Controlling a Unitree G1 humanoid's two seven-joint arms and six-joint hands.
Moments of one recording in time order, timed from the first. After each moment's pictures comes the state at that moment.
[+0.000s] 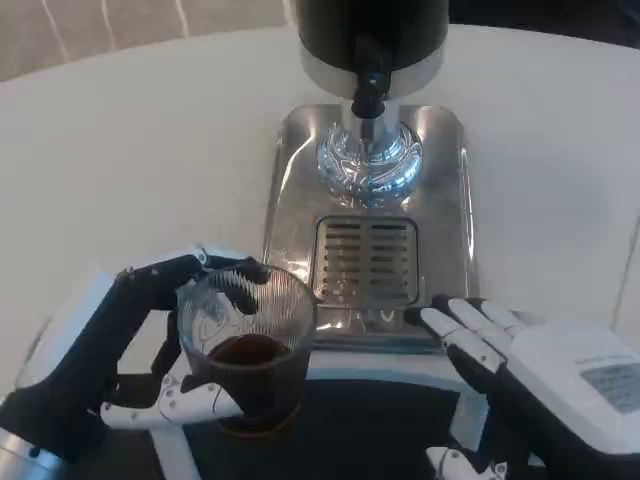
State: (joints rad) left arm -0.05 0.46 0.14 0.04 0.12 -0.70 -0.19; right arm 0.15 0.07 -0.19 -1.03 -0.94 -0.22 1.04
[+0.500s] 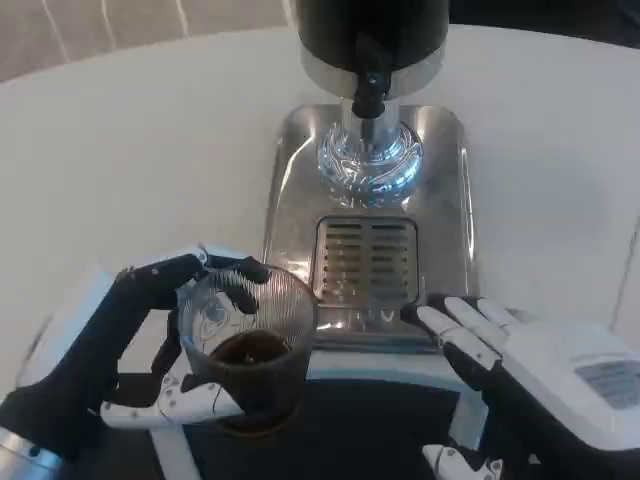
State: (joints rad) left arm -0.05 0.46 0.14 0.04 0.12 -0.70 -0.19; right arm 0.14 0.07 -0.17 -1.03 -0.96 -0.20 1.04
